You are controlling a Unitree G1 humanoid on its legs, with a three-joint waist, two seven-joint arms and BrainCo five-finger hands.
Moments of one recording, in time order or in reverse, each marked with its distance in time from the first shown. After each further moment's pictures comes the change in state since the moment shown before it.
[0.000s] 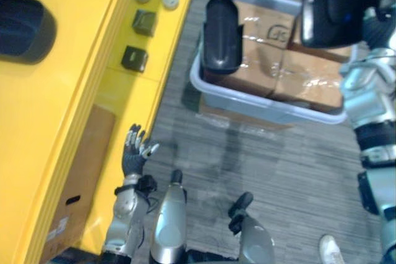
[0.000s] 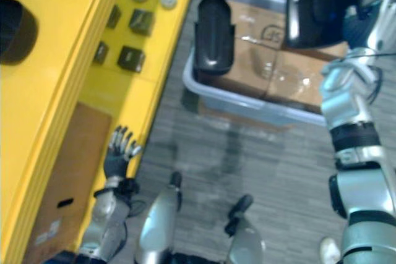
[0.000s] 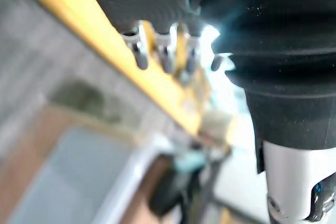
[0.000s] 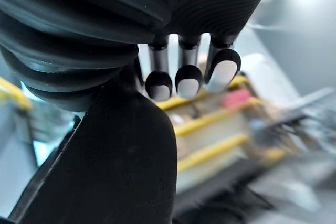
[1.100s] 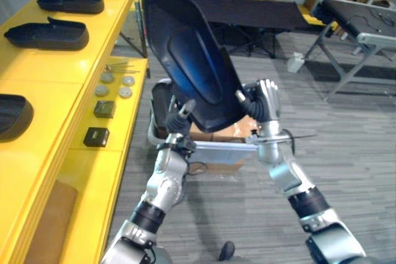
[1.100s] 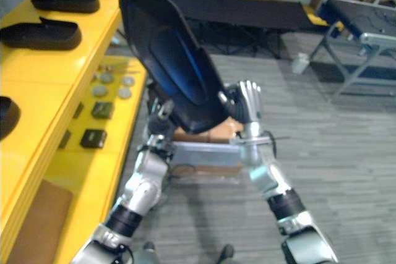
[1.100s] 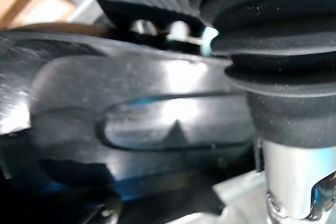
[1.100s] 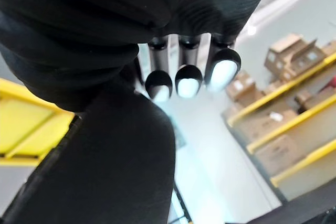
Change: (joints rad) left arm -0.340 -0.137 -0.192 0.121 -0.393 -0.115 -0.044; right arm 0.407 0.379 0.100 -0.270 -0.256 -0.293 0.153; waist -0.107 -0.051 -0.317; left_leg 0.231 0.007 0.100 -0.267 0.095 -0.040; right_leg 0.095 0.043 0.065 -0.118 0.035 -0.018
